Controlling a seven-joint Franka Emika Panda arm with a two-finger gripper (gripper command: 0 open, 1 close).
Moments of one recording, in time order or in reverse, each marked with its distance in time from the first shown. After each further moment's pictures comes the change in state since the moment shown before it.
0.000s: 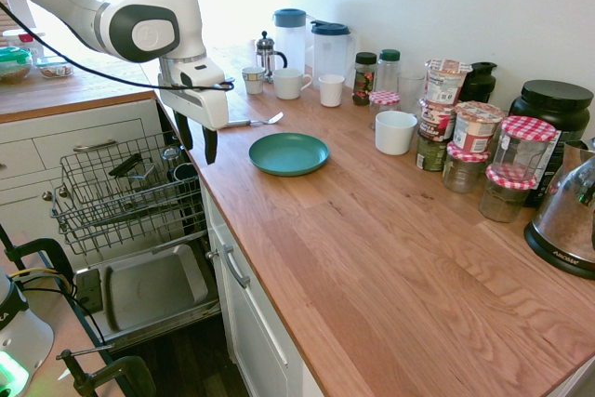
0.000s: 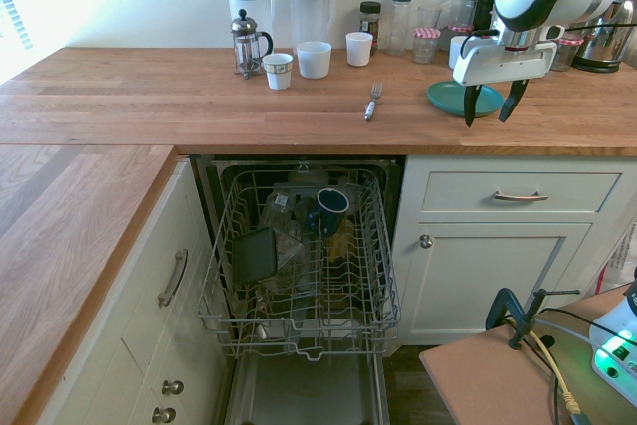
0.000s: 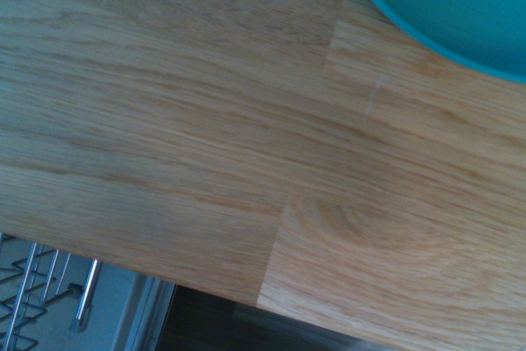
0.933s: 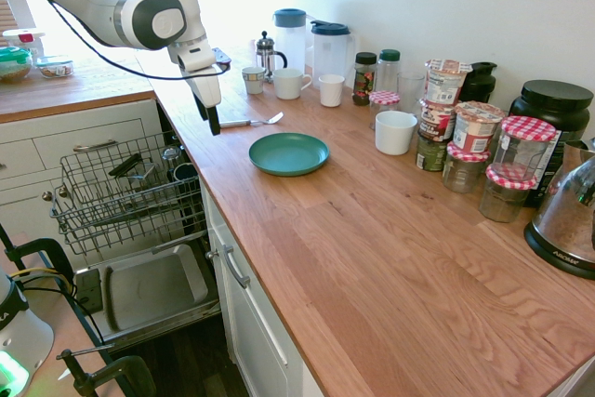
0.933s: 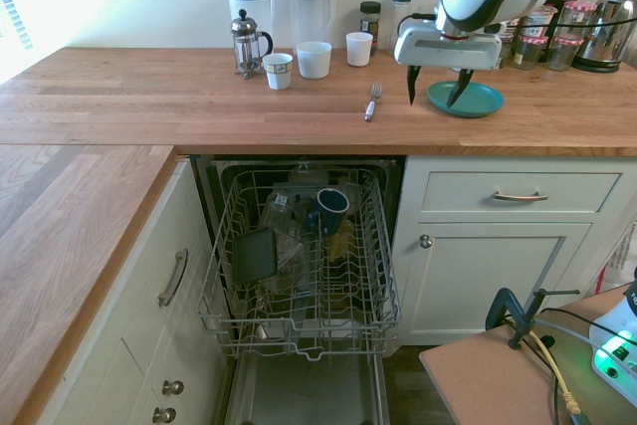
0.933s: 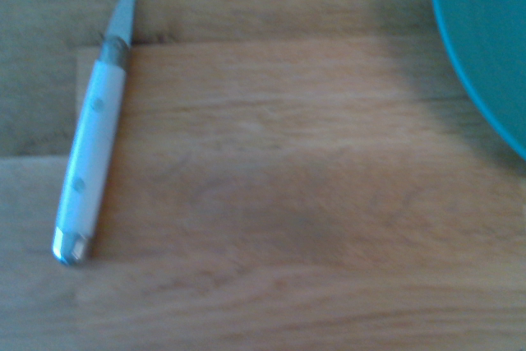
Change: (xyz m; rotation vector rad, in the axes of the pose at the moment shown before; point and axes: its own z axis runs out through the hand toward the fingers) arm -0.014 -0.123 -0.014 0.126 0.085 0.322
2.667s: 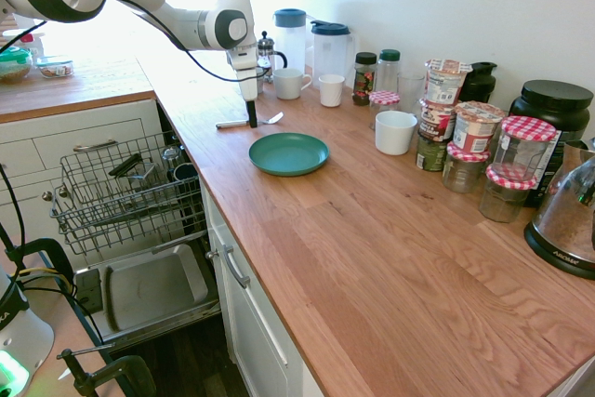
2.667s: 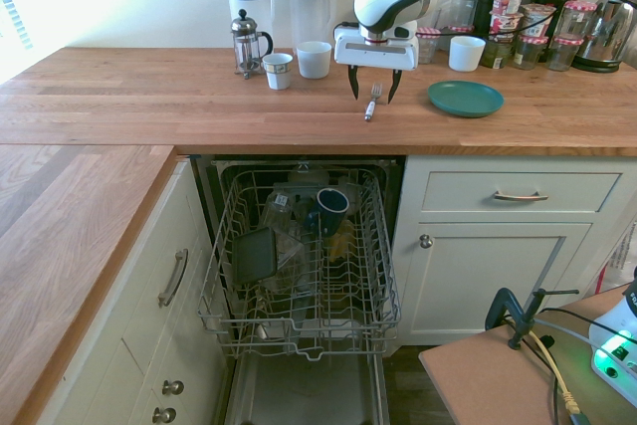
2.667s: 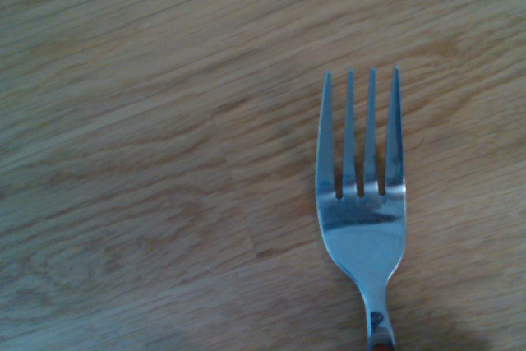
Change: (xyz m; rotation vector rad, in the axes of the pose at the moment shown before) arm 0.018 -0.172 0.086 -0.112 0.022 0.263
